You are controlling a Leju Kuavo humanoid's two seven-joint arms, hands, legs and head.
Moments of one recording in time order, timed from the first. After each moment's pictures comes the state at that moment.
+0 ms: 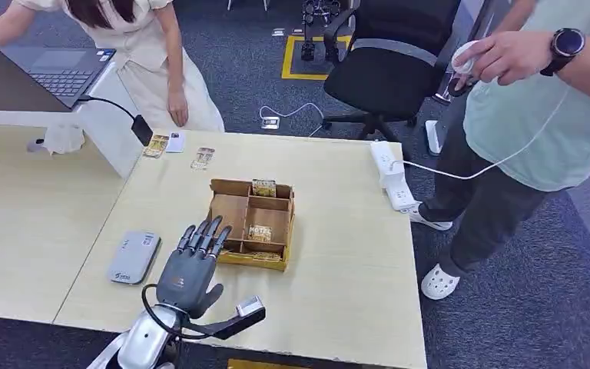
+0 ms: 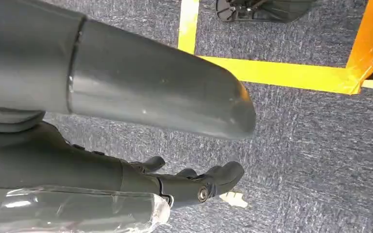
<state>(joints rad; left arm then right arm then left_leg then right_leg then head) 0.01 0.24 -0.52 -1.73 -1.35 0.12 0.36 -0.09 0.01 -0.02 0.00 0.31 -0.42 -0.26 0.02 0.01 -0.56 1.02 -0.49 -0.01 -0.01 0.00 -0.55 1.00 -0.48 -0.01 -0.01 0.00</state>
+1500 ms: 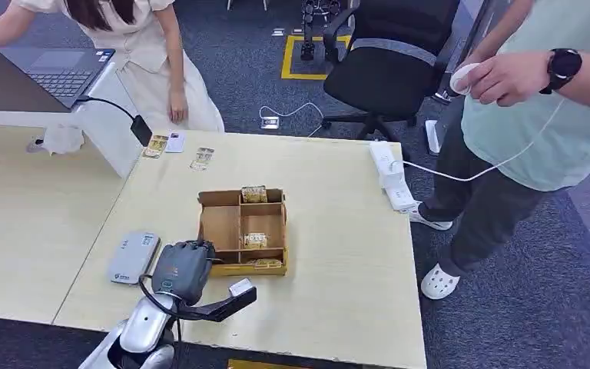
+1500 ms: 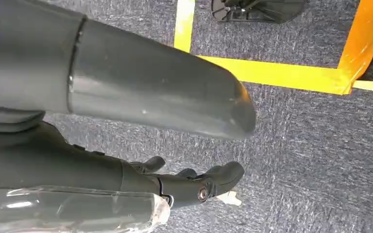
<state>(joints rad) -0.04 0.21 -0.45 -1.61 -1.30 0.08 0.37 -0.11 0.01 0.08 0.00 0.23 -0.41 -0.24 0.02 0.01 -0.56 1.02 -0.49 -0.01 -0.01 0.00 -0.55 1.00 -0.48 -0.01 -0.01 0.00</state>
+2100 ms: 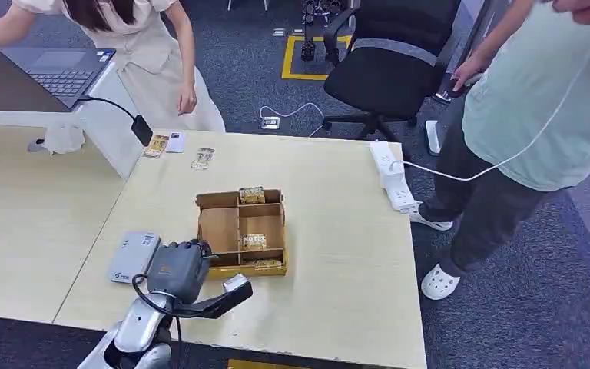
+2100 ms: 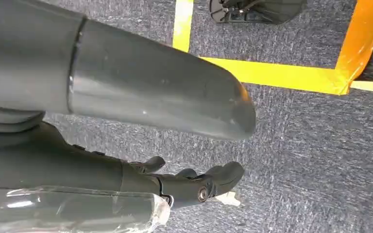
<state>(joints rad) -0.03 0.22 -0.41 -1.61 -1.19 0.16 0.35 -0.11 0.01 0.10 0.00 0.20 -0.41 -0.25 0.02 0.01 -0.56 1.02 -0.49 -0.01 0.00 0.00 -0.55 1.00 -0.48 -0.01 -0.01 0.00</state>
